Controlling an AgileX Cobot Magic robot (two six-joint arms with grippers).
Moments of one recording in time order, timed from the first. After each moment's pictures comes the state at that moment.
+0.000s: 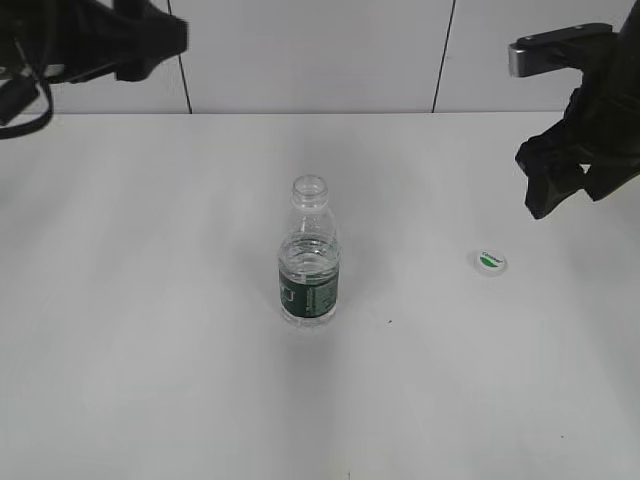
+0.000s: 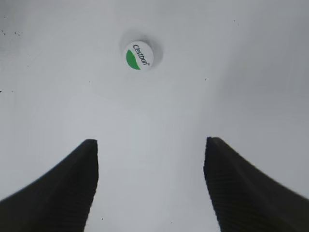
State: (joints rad) left arm -0.36 1.36 -0.88 1.05 -0.10 -1.09; right arm 0.27 1.72 -1.28 -0.01 1.02 -0.15
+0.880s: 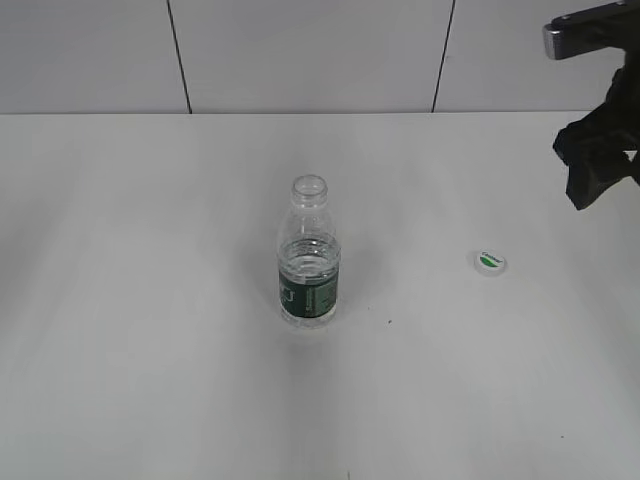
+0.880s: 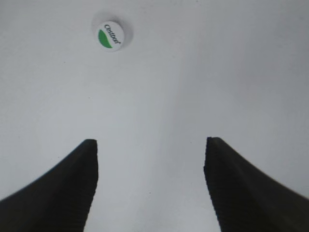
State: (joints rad) left arm -0.05 1.35 -0.88 0.23 0.62 -0.31; right arm 0.26 1.64 -1.28 -0.09 1.09 -0.10
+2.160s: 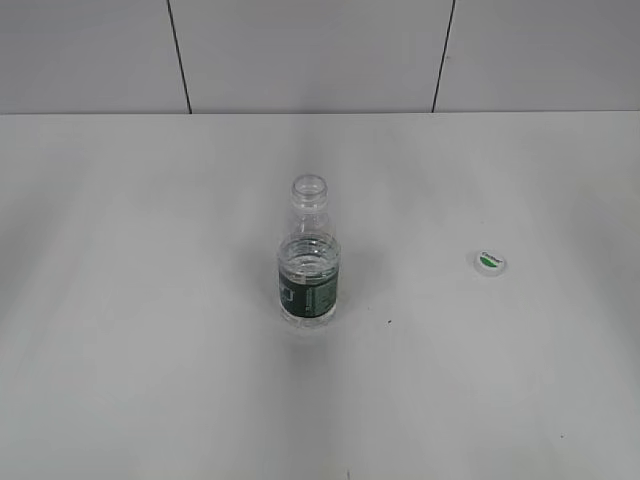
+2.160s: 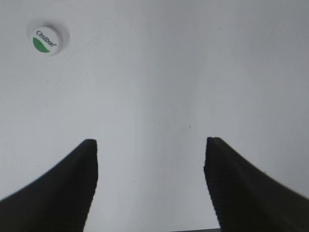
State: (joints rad) left arm -0.03 1.35 -1.01 0.10 0.81 -0.14; right arm 0.06 1.58 -1.28 -0.05 1.13 -0.06
